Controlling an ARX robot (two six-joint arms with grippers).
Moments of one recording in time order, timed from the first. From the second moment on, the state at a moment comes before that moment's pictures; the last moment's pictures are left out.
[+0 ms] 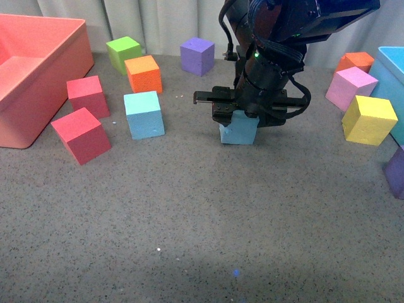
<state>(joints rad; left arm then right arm) 0.00 0.00 0.02 0.00 0.00 0.00 0.40 2.46 1.74 -0.38 0.04 0.36</state>
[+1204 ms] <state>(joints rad) 0.00 0.00 0.02 0.00 0.00 0.00 0.13 1.45 0.28 1.17 0.14 0.00</state>
